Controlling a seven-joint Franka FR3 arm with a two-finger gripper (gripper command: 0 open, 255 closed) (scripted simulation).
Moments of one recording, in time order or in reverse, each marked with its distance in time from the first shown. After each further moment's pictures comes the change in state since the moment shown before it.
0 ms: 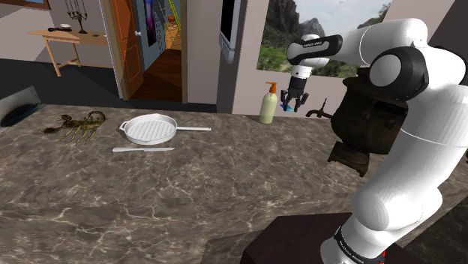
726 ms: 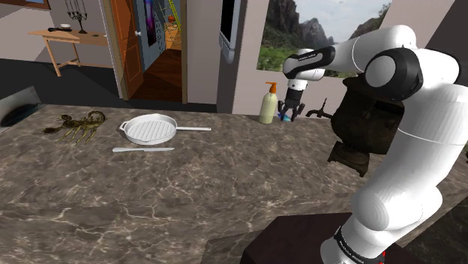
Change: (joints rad) arm 0.000 0.030 0.001 -0.109 0.006 0.138 -0.008
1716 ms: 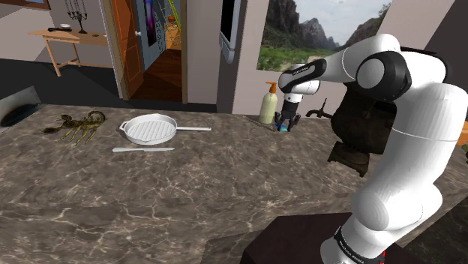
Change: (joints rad) arm -0.001 0.064 0.003 -0.084 0.013 0.148 -0.012
